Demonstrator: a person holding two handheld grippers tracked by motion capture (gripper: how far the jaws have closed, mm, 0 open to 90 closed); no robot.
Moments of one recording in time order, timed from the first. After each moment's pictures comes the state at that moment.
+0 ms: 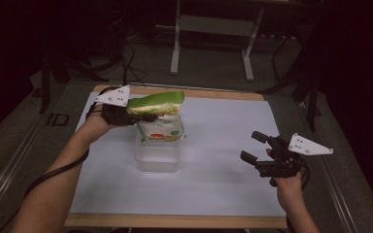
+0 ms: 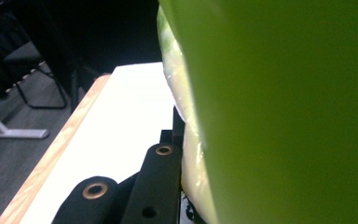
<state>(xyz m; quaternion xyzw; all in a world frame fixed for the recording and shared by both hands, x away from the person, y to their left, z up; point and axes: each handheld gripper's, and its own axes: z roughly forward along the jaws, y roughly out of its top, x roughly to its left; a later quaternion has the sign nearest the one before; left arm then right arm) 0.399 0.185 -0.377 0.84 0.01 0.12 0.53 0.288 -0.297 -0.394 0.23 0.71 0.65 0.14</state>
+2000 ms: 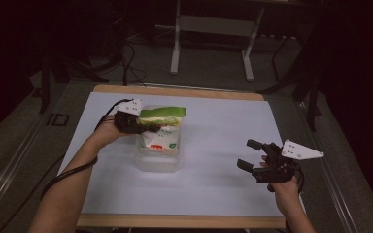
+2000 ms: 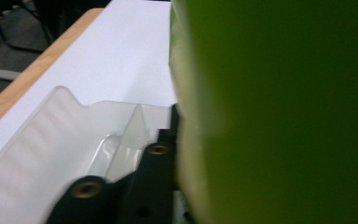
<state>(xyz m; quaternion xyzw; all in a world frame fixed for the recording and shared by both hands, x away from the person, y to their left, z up) 0.428 0.171 -0.448 0.86 0.09 0.07 0.49 0.289 -0.297 -0.420 0.23 0.73 0.63 0.11</state>
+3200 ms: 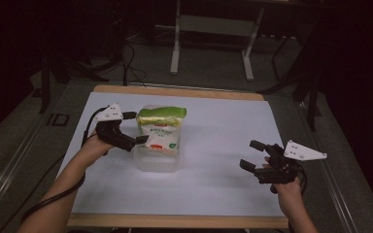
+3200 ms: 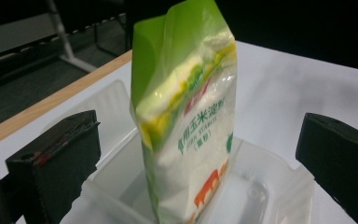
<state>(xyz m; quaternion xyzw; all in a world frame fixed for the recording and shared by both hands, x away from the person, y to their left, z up) 0.357 0.197 -0.426 0.80 0.24 0.15 0.52 0.286 -0.304 -0.420 0.25 0.73 0.62 0.12</state>
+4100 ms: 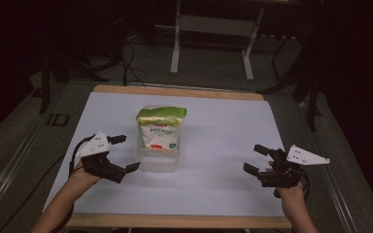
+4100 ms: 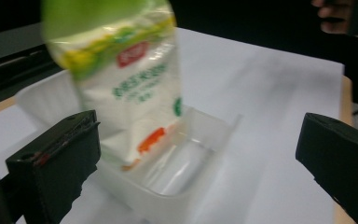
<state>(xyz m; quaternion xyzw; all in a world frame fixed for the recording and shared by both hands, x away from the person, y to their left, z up) 0.273 0.205 -0.440 0.79 0.24 0.17 0.53 0.280 -0.315 -0.432 0.27 0.73 0.61 0.13</state>
